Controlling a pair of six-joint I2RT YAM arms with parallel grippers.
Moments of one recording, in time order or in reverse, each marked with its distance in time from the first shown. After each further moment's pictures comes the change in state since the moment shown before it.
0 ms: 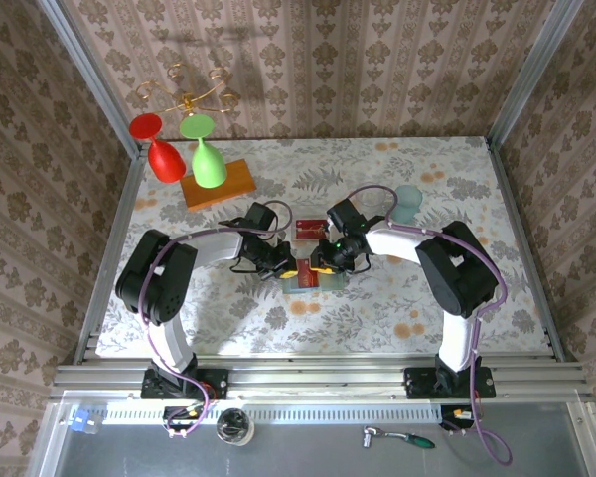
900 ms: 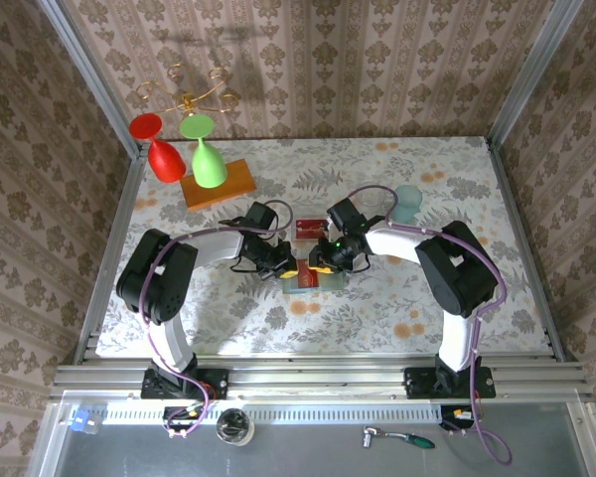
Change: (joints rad) left arm 0.000 0.005 0.008 -0.008 0.000 0.007; right arm -0.002 0.006 0.000 0.019 -0.021 0.021
